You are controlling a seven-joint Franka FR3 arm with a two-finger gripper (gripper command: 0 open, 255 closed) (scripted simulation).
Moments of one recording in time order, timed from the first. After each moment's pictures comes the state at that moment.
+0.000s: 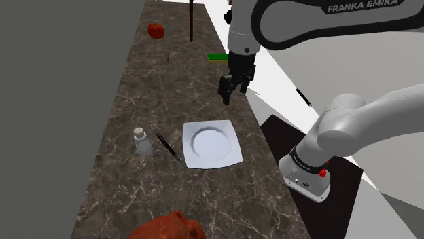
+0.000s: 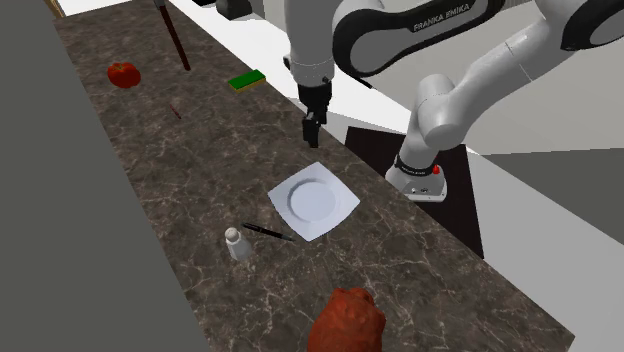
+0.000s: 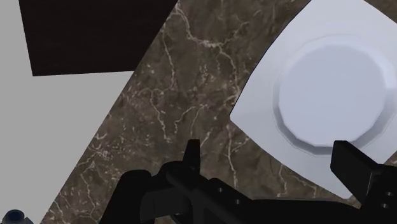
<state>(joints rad) 0.08 -0.65 0.29 -2.51 0.23 1.81 0.28</state>
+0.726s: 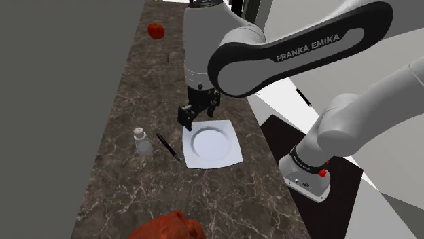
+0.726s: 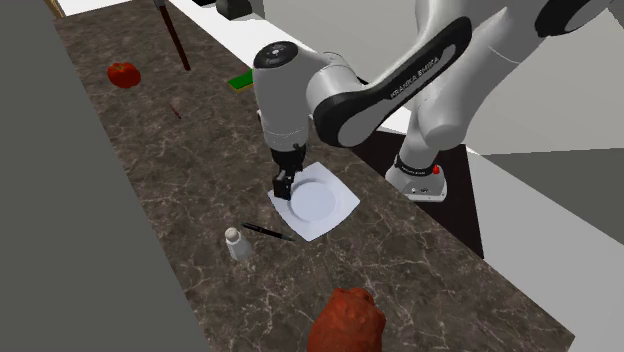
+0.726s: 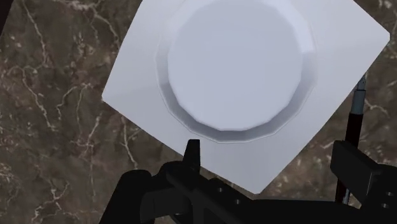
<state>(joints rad) 0.09 -0.33 0.56 -2.41 0.22 2.10 0.58</state>
